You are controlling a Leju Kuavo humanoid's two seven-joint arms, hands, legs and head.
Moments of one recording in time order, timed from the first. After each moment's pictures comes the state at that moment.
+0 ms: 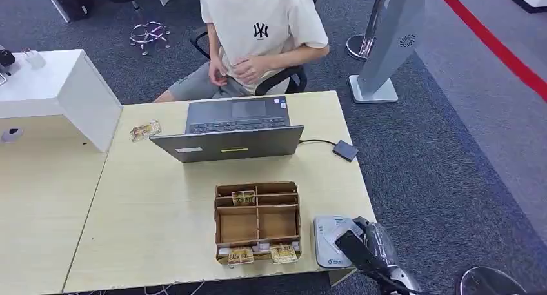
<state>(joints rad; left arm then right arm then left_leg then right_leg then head) -0.08 -0.19 0.84 -0.20 -1.24 0.21 0.23 0.18 -0.02 0.04 -1.38 0.70 -0.34 -0.23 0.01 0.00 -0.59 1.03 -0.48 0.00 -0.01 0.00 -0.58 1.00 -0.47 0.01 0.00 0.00</state>
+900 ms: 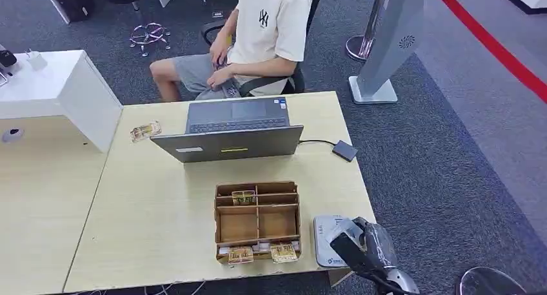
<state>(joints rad) -0.08 -0.19 0.85 -0.20 -1.26 0.20 0.24 0.17 -0.02 0.08 -1.33 0.75 -0.40 -0.19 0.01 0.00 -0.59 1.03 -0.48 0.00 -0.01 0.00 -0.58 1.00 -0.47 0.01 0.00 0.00</state>
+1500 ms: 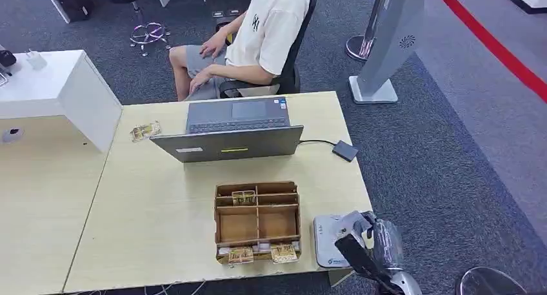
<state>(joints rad) -0.08 -0.19 0.85 -0.20 -1.27 0.20 0.24 0.20 0.02 0.07 -1.43 0.75 -0.62 -0.27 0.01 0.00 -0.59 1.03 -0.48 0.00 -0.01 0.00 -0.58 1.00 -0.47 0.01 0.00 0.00</state>
